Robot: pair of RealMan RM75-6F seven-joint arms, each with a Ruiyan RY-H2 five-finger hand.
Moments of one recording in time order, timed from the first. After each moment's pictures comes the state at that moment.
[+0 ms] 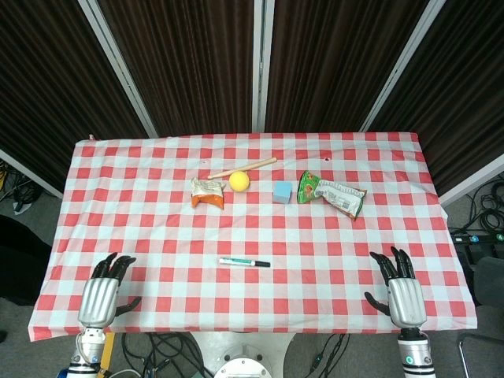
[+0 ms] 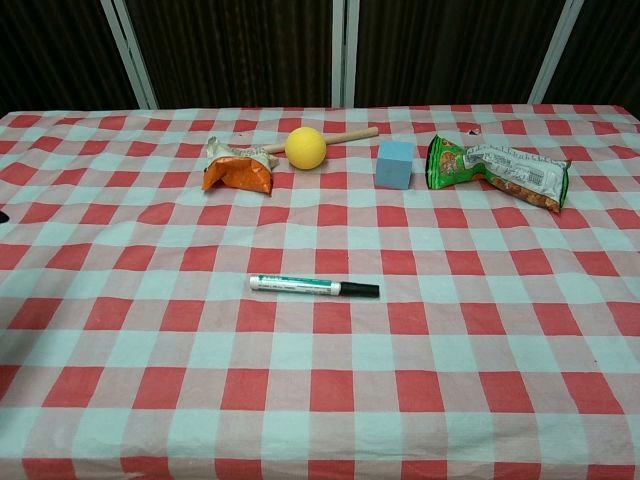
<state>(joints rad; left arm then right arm) -0.03 -1.62 0.01 -1.52 1.55 1.52 0.31 0.04 -1.60 0.01 -1.32 -1.61 1.57 -0.03</state>
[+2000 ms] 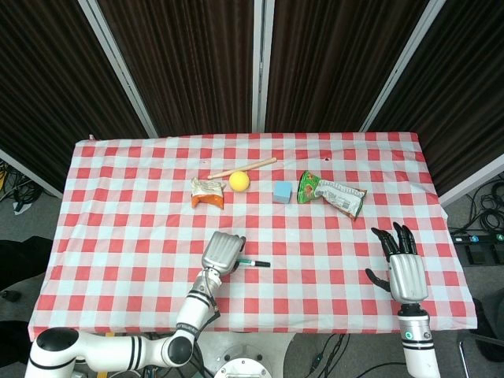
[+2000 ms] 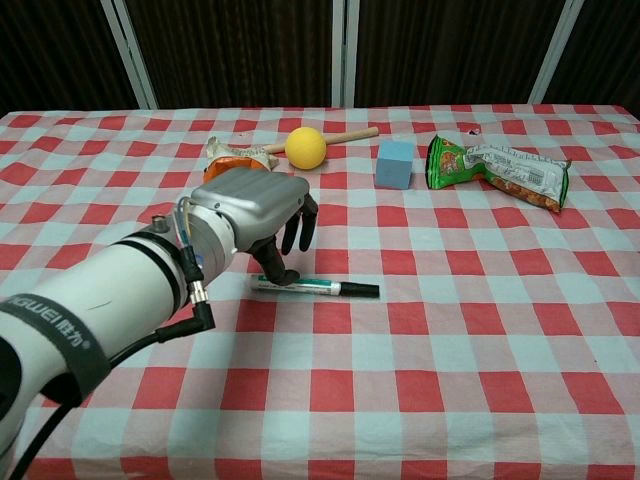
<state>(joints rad) -0.73 -2.02 -0.33 -1.52 0.80 1.10 1.10 0.14 -1.54 0.11 -1.42 -1.54 1.52 -0.10</state>
